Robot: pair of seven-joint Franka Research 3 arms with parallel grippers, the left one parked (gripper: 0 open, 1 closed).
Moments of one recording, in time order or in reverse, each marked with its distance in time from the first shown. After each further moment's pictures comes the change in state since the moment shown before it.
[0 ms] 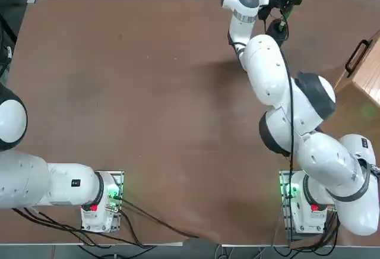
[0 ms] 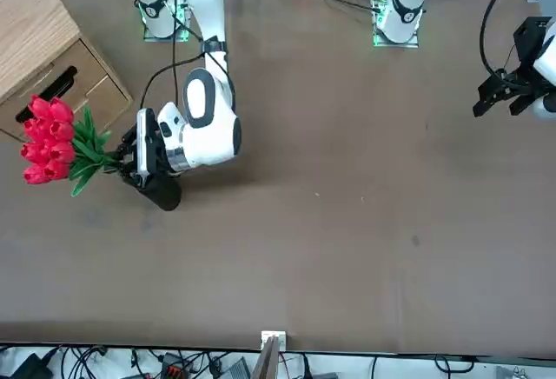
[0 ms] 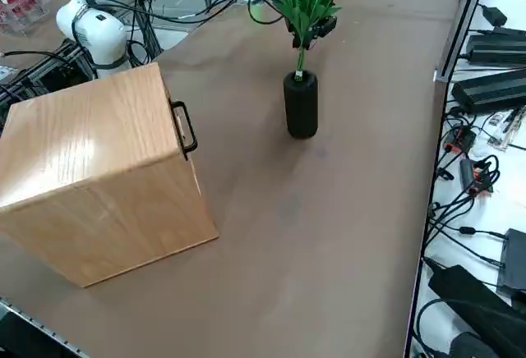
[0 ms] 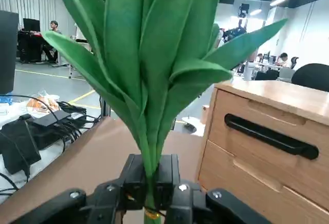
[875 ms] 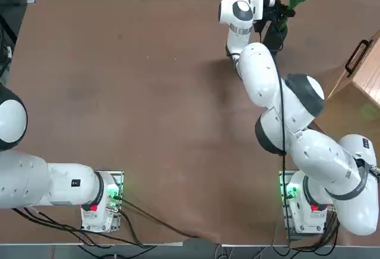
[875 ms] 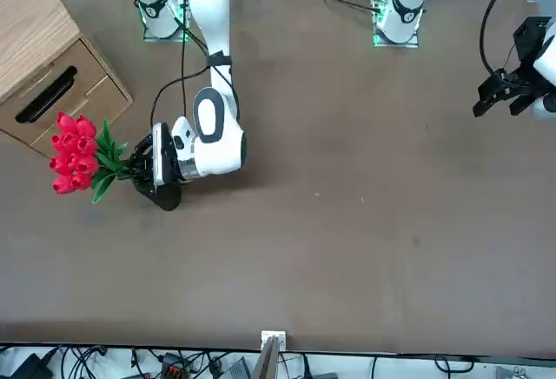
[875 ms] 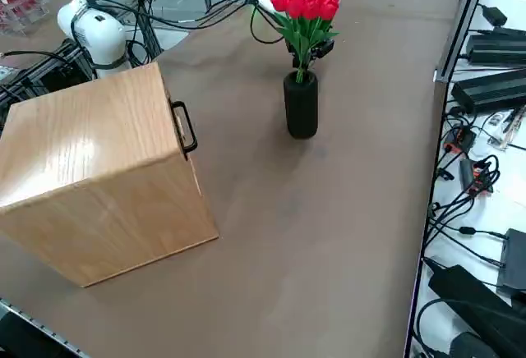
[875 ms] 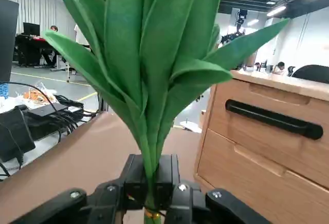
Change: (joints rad) arm -0.030 0.066 0.071 0.000 0.000 0.002 0.072
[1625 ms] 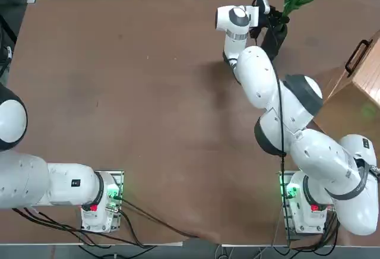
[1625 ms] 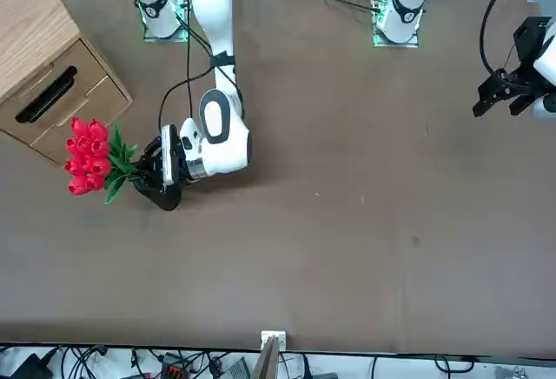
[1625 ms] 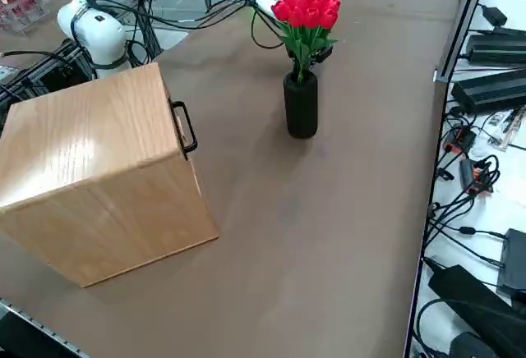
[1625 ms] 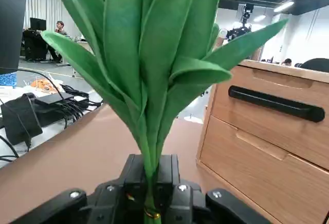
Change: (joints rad) arm -0.001 0.000 0.052 0.001 0.000 0.002 0.029
